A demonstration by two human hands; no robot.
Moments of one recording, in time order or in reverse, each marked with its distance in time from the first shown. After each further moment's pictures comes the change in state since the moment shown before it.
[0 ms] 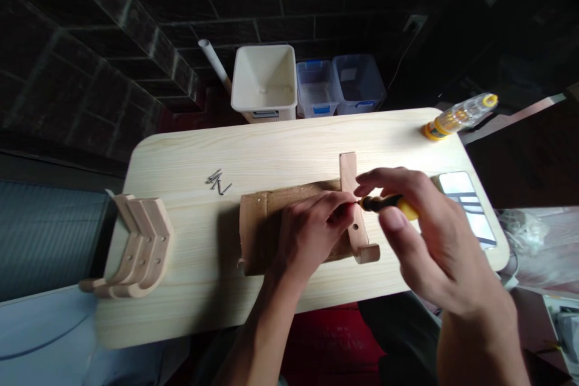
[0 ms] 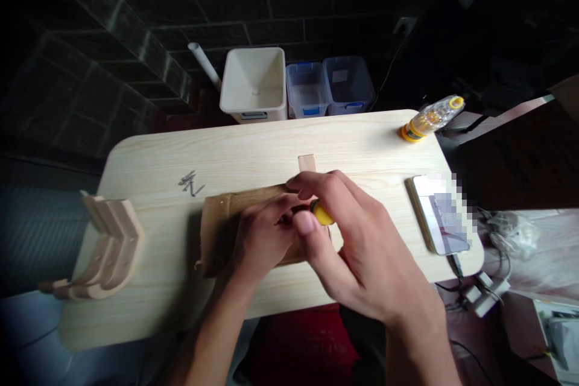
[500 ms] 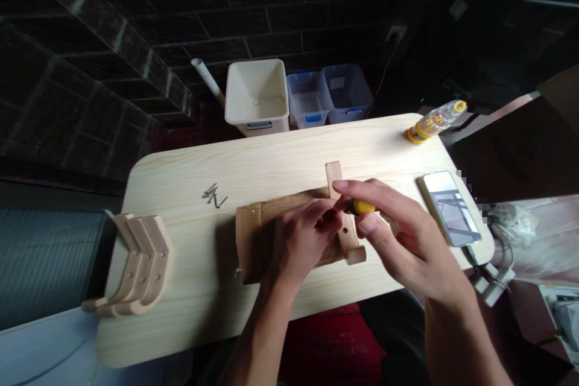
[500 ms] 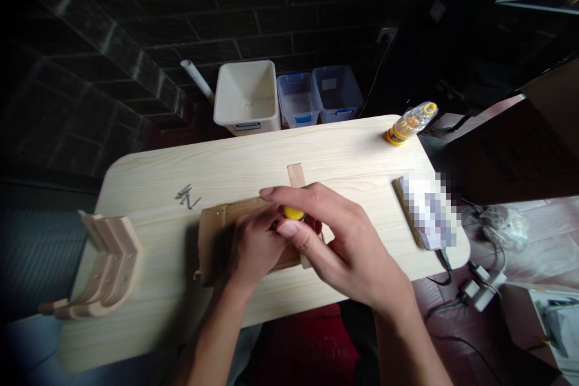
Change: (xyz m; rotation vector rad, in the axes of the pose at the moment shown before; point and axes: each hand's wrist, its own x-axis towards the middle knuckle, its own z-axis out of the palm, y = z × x) left_hand 0.001 -0.001 0.000 0.034 0.031 0.051; right_hand -0.003 0.002 0.001 0.386 0.018 0.071
